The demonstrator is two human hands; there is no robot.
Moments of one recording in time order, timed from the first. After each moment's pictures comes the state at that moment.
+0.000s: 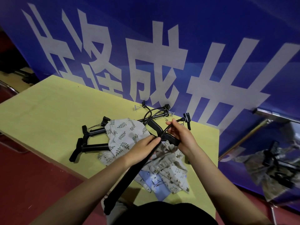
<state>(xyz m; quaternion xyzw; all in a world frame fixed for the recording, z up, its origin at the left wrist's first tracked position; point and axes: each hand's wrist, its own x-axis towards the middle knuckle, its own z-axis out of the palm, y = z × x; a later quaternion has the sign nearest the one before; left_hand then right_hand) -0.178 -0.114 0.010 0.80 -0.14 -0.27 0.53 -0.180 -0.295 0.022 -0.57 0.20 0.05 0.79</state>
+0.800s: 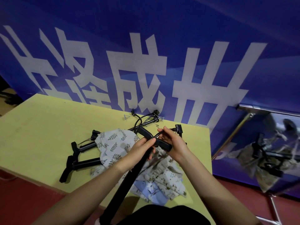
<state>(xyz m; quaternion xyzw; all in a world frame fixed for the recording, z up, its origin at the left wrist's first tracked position) -0.165 -0.142 0.014 0.69 -0.09 -0.30 0.65 -0.189 -0.296 0.023 -0.43 0.21 0.06 0.88</state>
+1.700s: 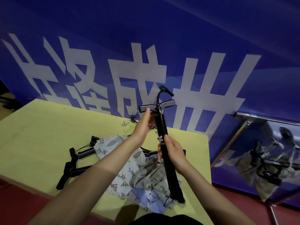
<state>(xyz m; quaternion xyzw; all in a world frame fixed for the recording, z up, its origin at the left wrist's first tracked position) -0.106 -0.186 0.072 0.64 -0.07 -0.21 0.74 -0.205 -0.287 0.026 -0.68 0.13 -0.05 0.72</state>
